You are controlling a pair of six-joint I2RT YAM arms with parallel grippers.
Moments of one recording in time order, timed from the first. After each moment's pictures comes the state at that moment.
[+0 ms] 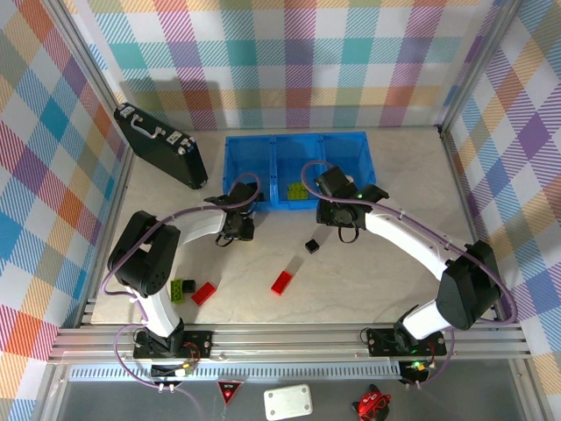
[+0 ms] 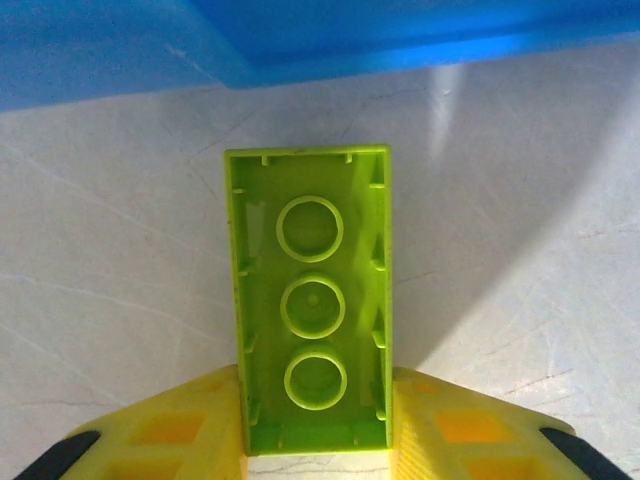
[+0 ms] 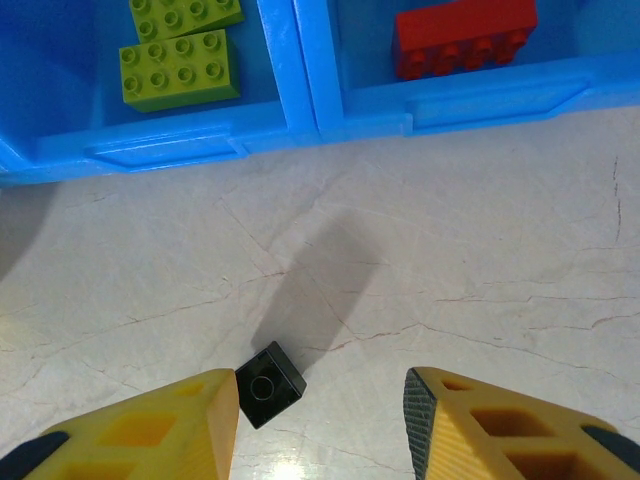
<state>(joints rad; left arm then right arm) -0.51 1.76 1.04 -0.53 -0.12 -0.42 0.66 1.48 1.20 -0.81 0.23 0.67</state>
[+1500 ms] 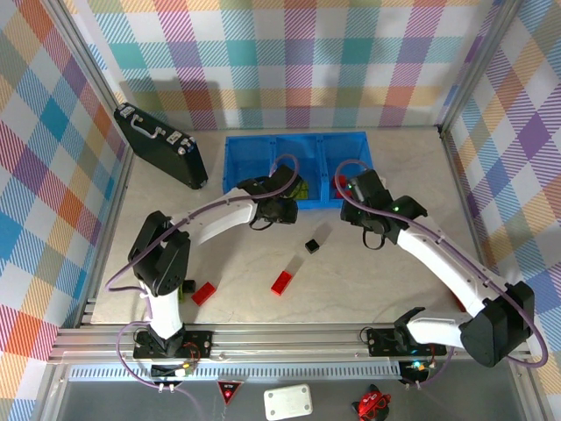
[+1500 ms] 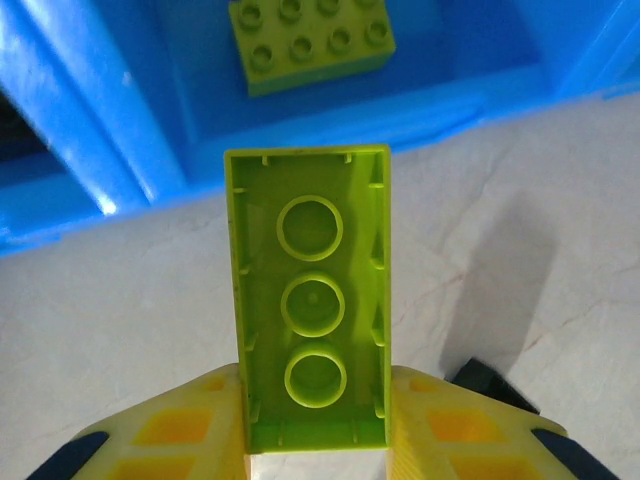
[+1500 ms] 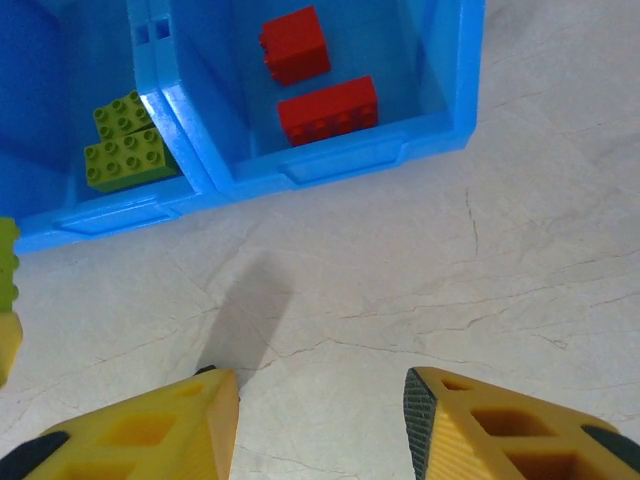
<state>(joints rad) -0.75 1.86 1.47 -0.69 -0.11 -0.54 0.55 1.23 1.09 -0.82 0.29 0.65</state>
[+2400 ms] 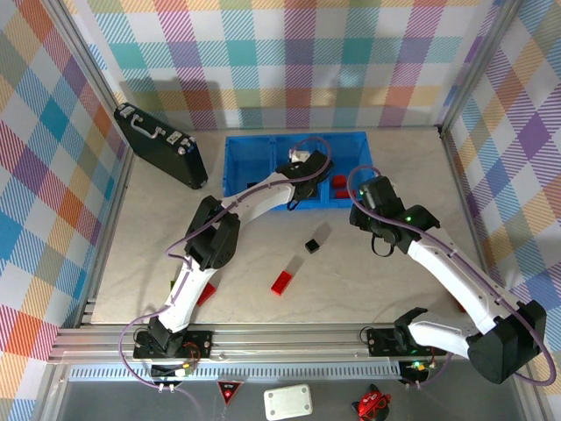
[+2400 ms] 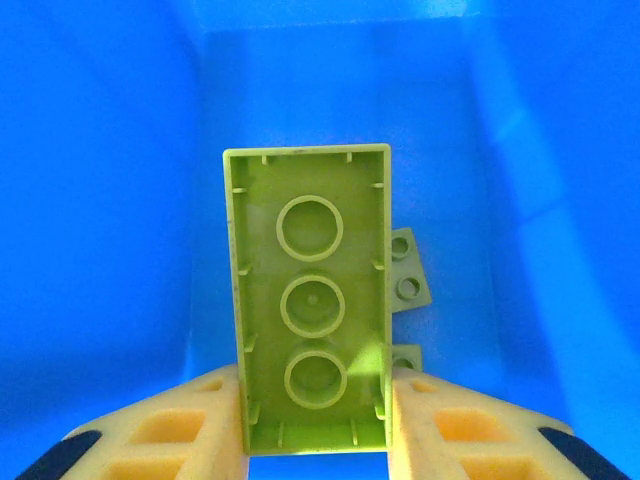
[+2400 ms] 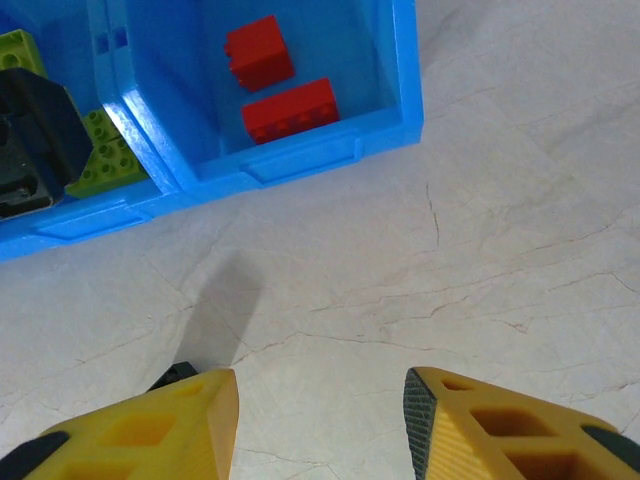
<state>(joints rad) -0.76 2.34 2.04 -0.75 -0.50 -0.65 0.52 1.12 1.01 -0.83 0.29 0.65</state>
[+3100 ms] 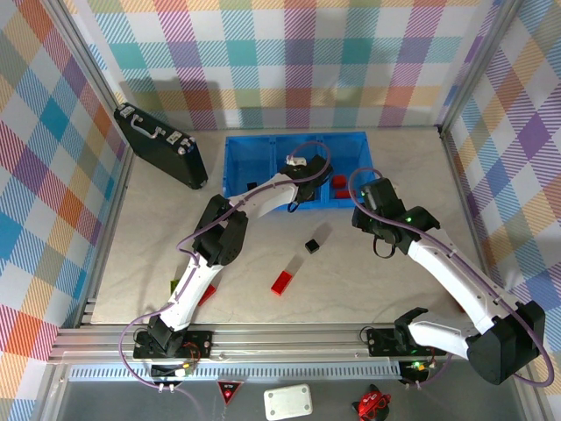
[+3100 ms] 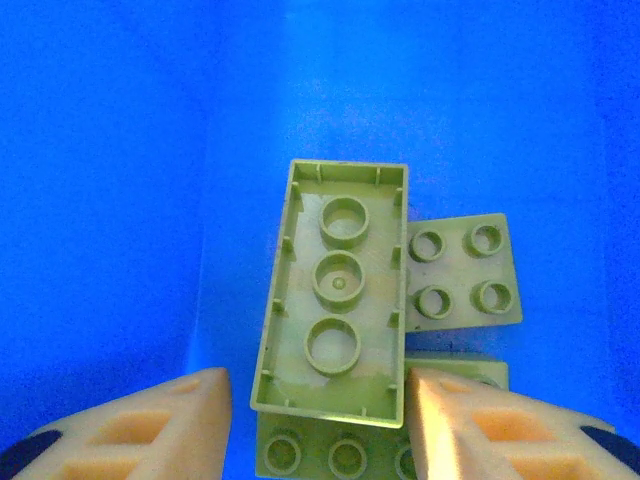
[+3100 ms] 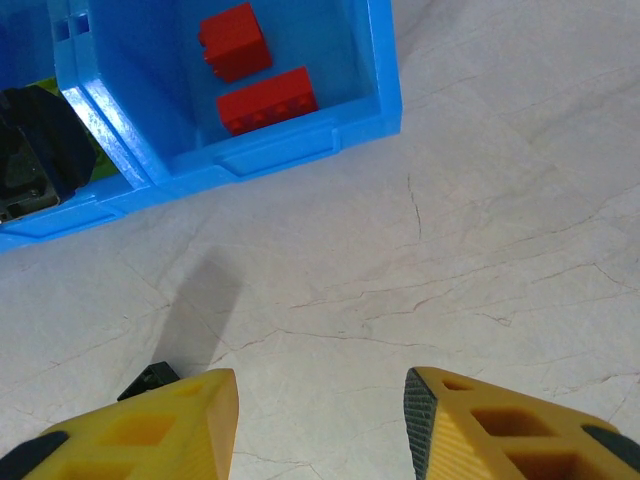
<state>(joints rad) -0.74 2.43 2.10 -0.83 -0.51 -0.71 0.50 1.12 0.99 -0.83 0.29 0.64</state>
